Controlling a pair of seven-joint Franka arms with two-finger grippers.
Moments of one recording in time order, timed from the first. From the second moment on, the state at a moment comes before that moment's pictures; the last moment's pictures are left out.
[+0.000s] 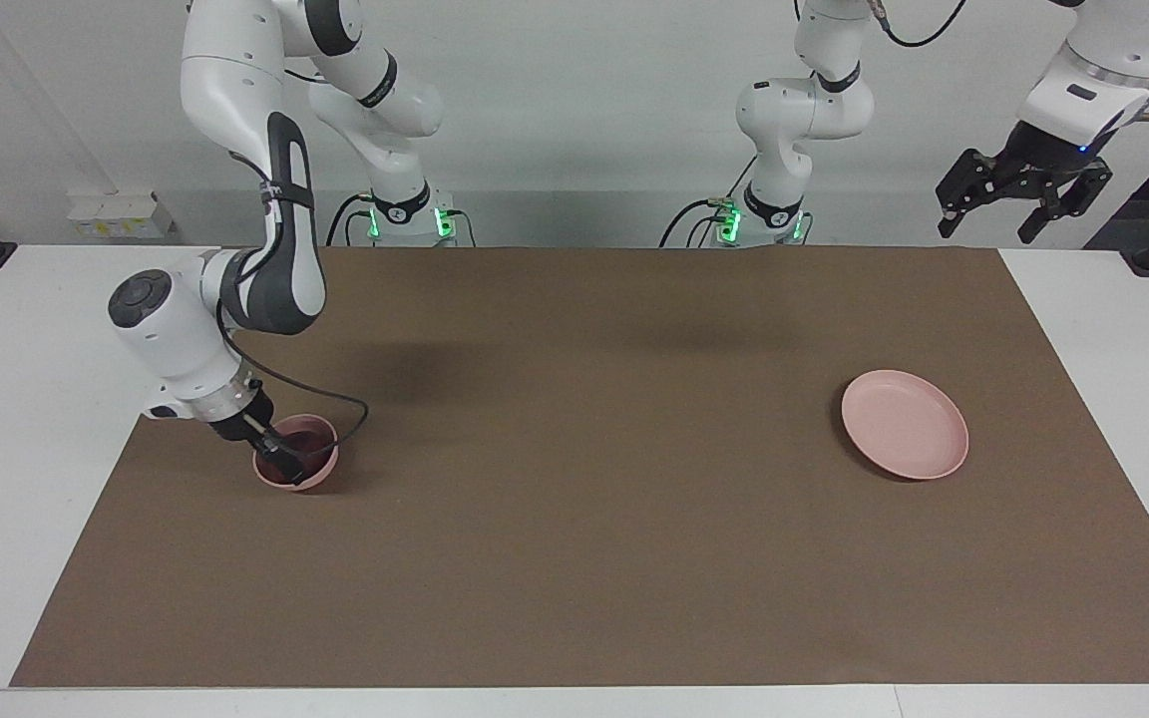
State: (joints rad) left arm -0.07 -0.01 0.06 -1.43 -0.02 1.43 0.13; right arm -0.22 0.38 0.10 -1.80 0.06 2.27 0.55
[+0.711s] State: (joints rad) left arm -0.07 -0.01 0.06 -1.43 -0.02 1.42 0.12; right arm -0.20 0.19 0.11 -1.65 -0.06 1.85 0.04
